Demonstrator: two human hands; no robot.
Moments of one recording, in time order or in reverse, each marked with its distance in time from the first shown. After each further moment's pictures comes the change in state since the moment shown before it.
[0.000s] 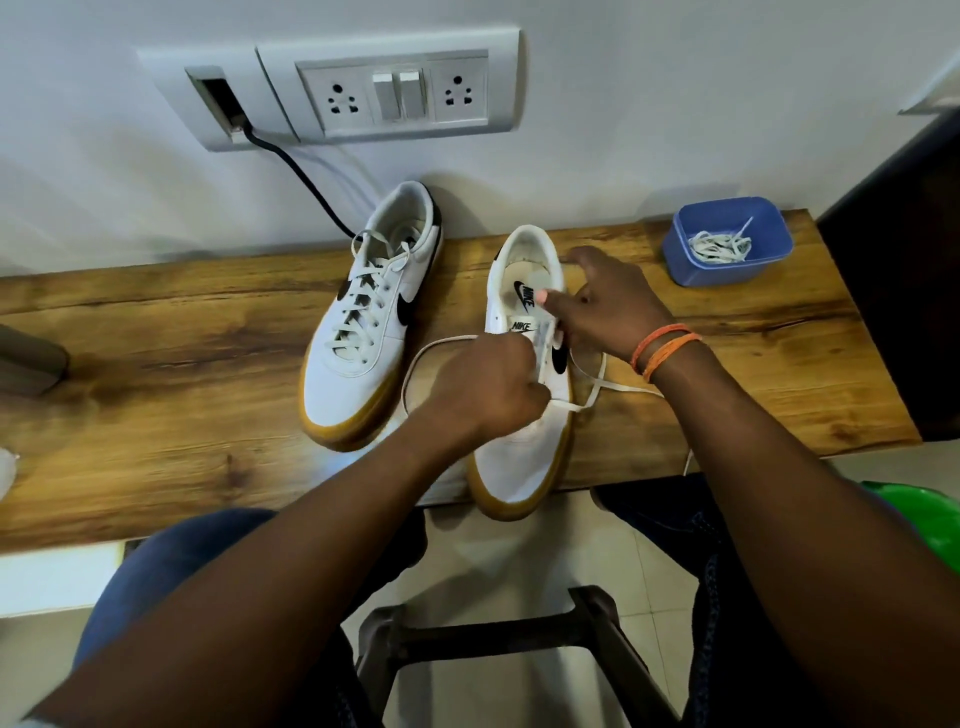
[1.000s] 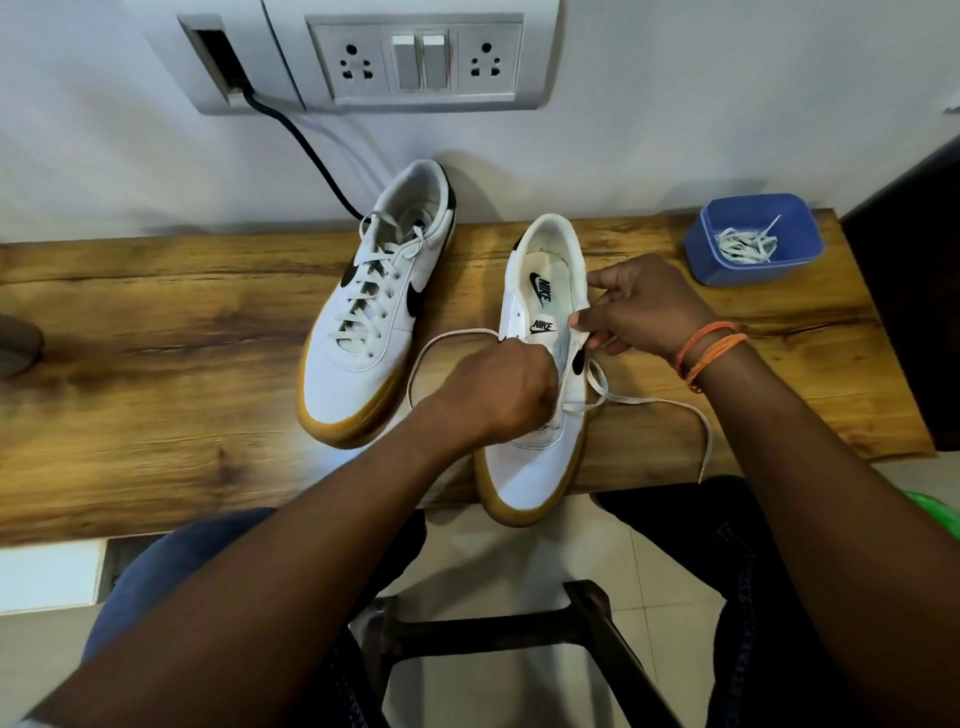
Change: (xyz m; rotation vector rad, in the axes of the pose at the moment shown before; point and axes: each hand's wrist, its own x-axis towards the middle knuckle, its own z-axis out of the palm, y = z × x) left_hand 0.012 -0.020 0.002 0.035 -0.160 0.213; right_hand 0.007 0.004 -0.003 0.233 -0.166 0.183
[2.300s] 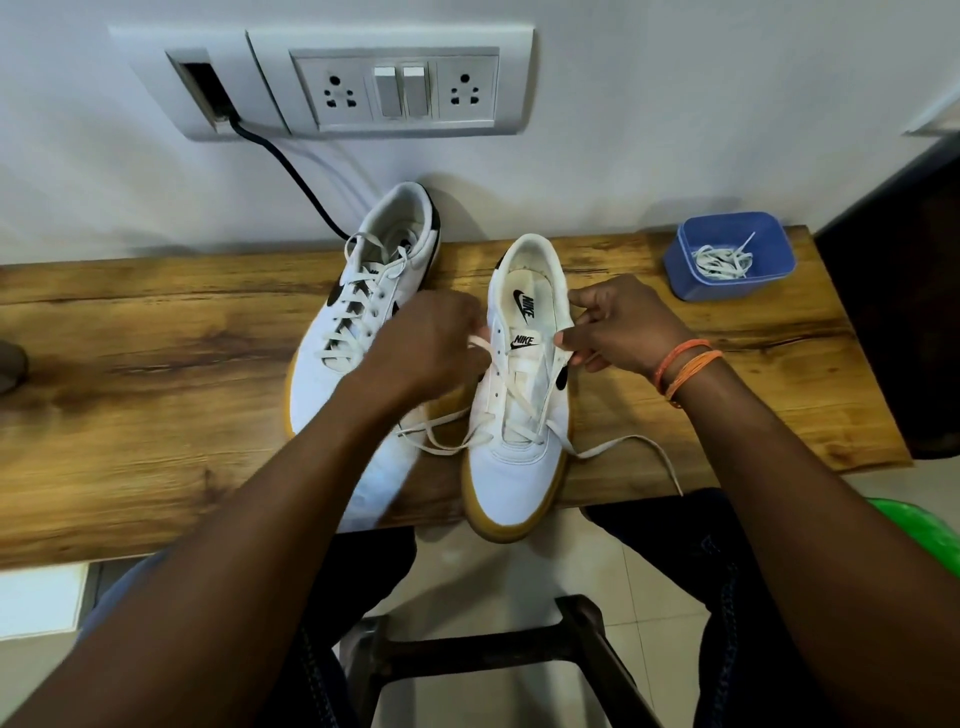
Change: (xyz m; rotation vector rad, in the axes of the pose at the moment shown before) left_hand 0.001 -0.034 -0.042 -0.088 0.295 -0.138; right_hand 0.000 0.003 -0.003 -0.001 -0.035 -0.025
